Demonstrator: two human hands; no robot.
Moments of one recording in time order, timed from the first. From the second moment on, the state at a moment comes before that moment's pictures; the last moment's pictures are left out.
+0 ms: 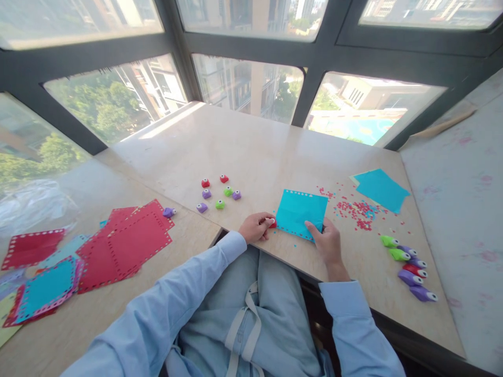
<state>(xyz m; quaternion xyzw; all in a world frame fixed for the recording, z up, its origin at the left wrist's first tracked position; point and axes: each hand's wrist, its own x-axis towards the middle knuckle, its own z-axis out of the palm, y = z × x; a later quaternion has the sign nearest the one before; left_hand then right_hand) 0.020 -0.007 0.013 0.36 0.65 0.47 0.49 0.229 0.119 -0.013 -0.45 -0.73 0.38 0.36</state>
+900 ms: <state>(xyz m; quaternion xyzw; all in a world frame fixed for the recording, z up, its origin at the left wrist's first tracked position) 0.033 -0.021 -0.003 0.53 0.73 0.39 0.19 0.228 0.116 -0.007 -0.47 -0.66 0.43 0.40</state>
